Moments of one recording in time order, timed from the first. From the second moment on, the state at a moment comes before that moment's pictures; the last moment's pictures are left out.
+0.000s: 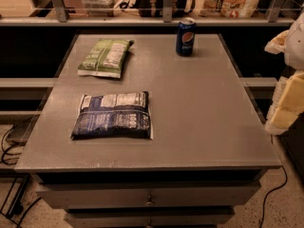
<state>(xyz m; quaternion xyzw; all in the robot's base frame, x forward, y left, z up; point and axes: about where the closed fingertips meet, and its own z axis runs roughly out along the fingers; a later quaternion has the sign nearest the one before) 0.438 -0.217 0.976 -0.60 0.78 -0.03 0.16</state>
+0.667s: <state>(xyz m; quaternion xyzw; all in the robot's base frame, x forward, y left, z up) 0.442 -0.216 0.980 -0.59 0.79 -0.03 0.18</state>
